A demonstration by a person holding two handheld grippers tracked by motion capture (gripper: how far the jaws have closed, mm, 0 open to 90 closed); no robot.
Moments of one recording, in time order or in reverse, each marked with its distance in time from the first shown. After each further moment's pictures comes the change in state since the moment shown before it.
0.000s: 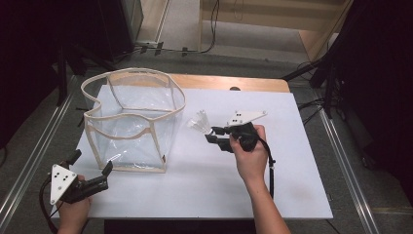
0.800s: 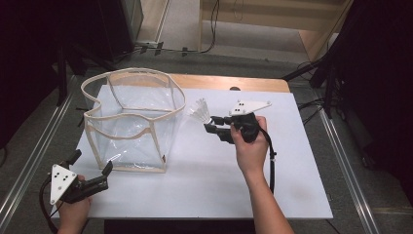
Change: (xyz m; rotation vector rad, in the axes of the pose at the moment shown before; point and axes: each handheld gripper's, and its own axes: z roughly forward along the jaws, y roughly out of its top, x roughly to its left) left arm 0.000 0.000 0.000 0.000 0.000 0.000; right arm -0.006 0.023 -0.009 -0.074 0.000 0.006
